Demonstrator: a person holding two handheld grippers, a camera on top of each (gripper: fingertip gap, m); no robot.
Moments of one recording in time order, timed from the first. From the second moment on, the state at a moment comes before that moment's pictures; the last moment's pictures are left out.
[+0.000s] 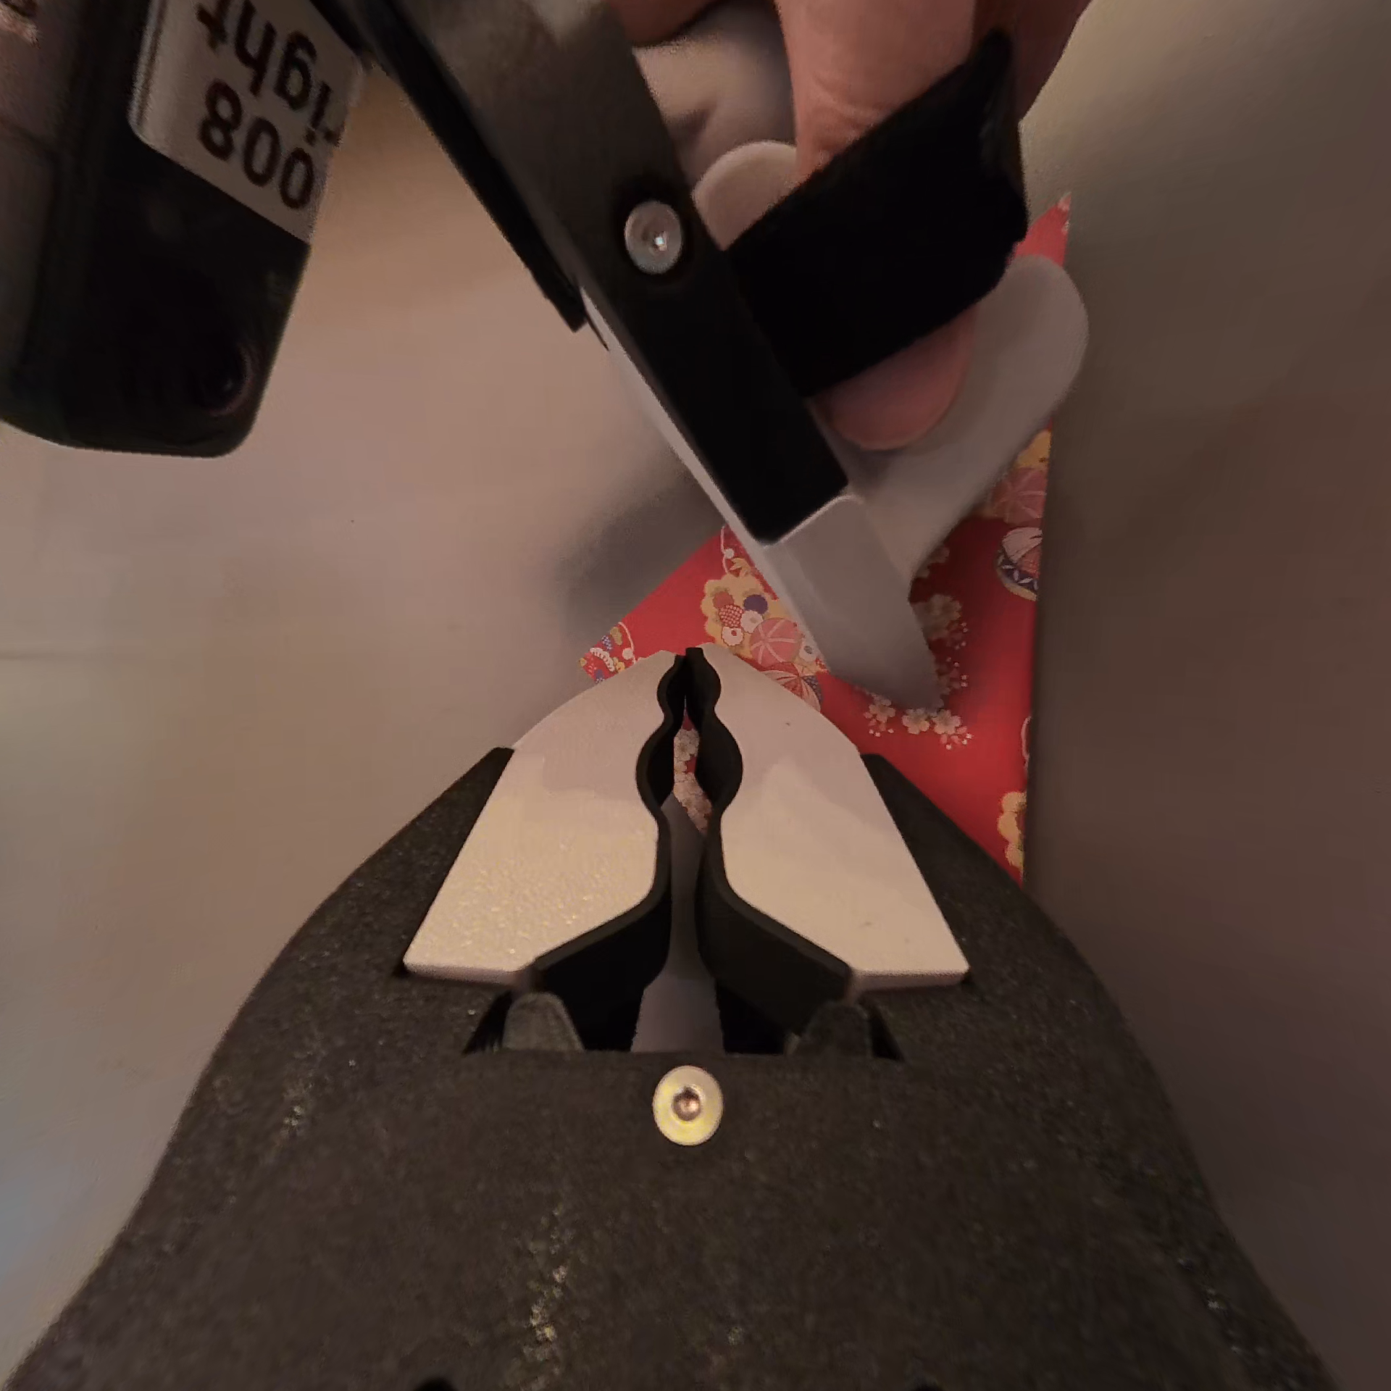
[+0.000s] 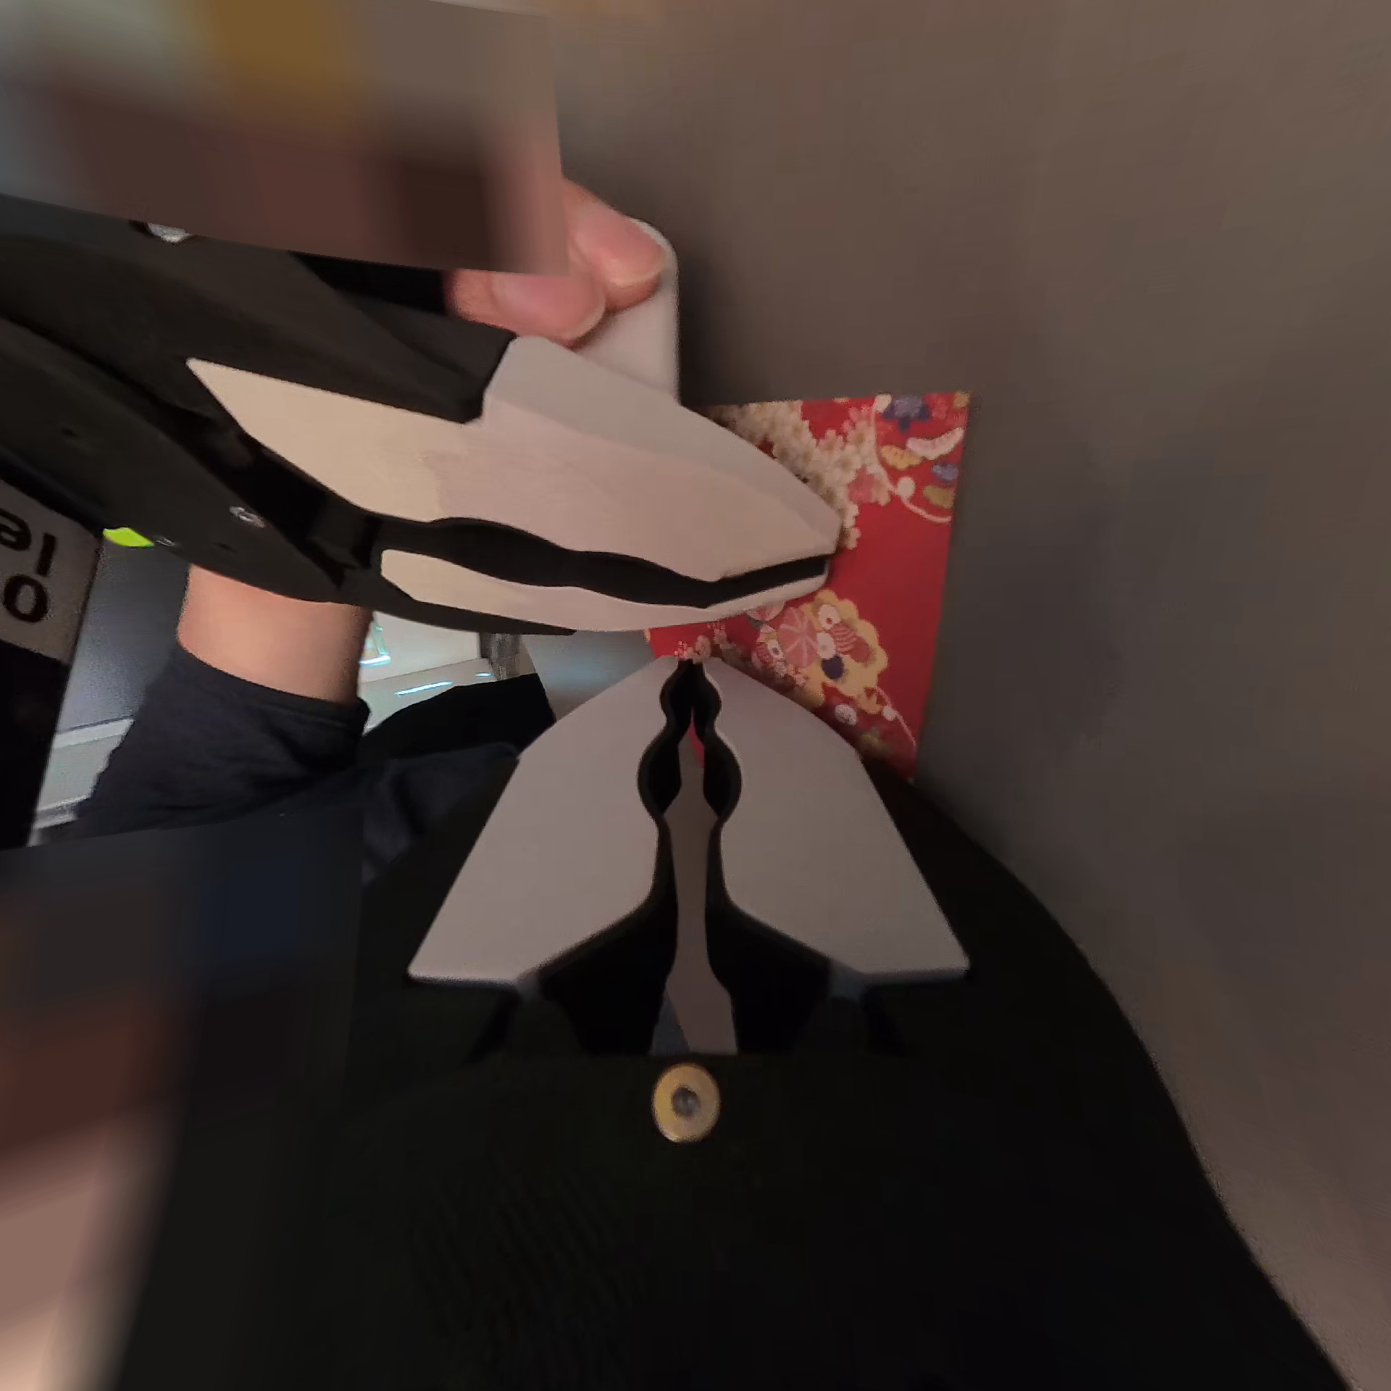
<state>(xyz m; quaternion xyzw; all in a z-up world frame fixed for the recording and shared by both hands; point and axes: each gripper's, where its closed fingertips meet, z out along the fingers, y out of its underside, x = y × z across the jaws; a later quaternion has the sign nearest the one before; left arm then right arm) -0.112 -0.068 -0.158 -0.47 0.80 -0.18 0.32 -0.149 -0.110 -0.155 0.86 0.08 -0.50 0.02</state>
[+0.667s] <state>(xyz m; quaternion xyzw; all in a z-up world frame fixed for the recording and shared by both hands) -0.109 -0.068 -0.158 -0.47 0.80 -0.18 0.33 -0.152 -0.132 -0.157 0.88 0.09 -0.46 0.02</state>
